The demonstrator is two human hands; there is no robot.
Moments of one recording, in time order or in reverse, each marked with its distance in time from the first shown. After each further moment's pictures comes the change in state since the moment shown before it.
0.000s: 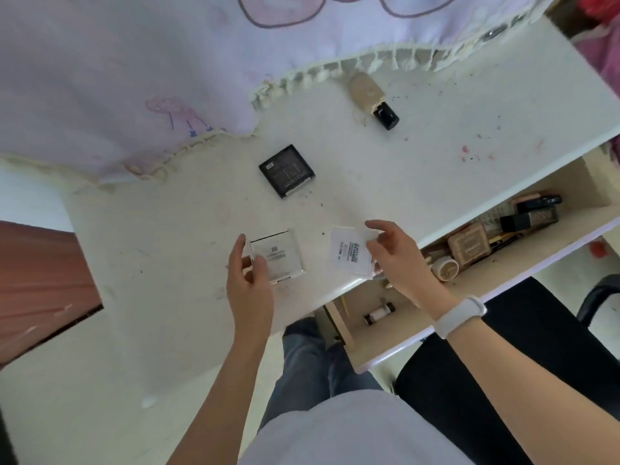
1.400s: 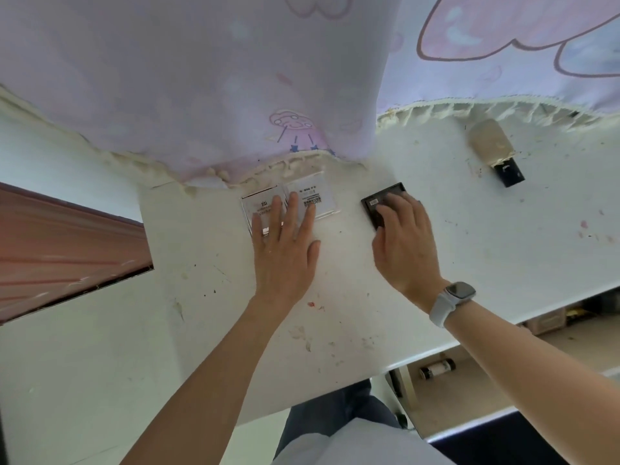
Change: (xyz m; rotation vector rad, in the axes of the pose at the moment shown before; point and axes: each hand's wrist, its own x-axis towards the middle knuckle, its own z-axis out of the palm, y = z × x) left_hand 0.149 -0.003 -0.047 1.159 -0.118 0.662; right_hand 0.094 -0.078 0.118 -0.975 0.136 -0.522
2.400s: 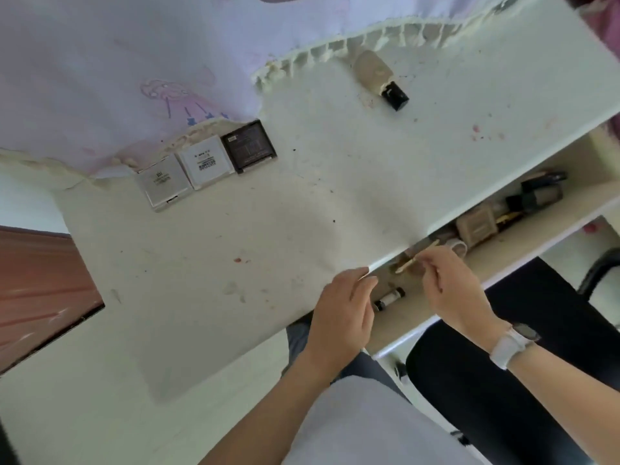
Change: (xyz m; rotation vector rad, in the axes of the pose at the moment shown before) left_hand -0.140 0.167 0.007 -0.573 -0.014 0.423; right_hand -0.208 0.124 -0.026 0.308 -0.027 0.340
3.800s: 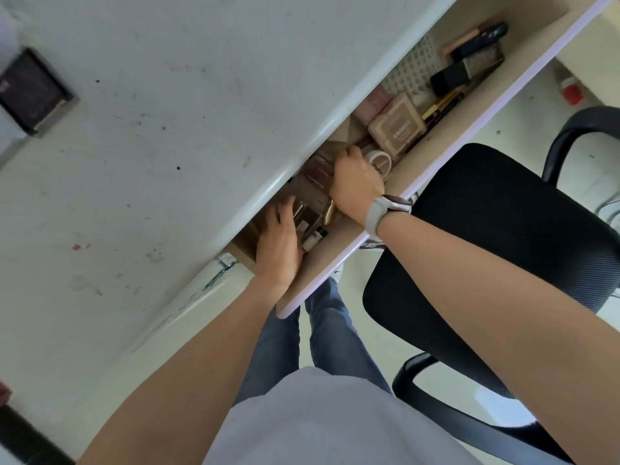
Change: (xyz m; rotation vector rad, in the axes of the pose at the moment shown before) left_hand 0.029 -0.013 0.139 0.261 -0.320 -0.323; right_hand 0.061 0.083 0.045 -0.222 -0.123 0.294
